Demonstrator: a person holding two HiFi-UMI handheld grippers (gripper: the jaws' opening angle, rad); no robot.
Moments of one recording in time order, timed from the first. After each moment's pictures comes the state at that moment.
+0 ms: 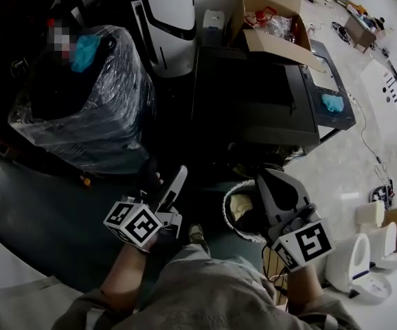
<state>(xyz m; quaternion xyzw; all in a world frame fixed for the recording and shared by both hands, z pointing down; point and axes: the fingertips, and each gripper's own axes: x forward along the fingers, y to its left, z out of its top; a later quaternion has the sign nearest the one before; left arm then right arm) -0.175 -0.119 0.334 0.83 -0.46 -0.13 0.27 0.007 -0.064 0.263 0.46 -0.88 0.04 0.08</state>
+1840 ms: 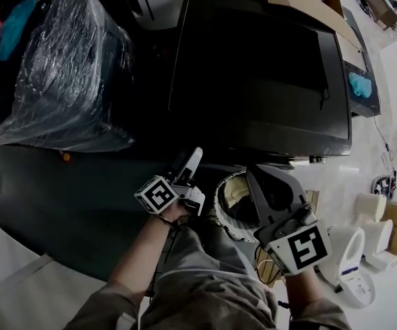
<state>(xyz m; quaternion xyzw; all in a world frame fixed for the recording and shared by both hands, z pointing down) -0.077 -0.253 0.641 0.71 -0.42 -0.23 0.51 0.026 -0.206 0.438 0.43 -0.89 0.12 0.12</state>
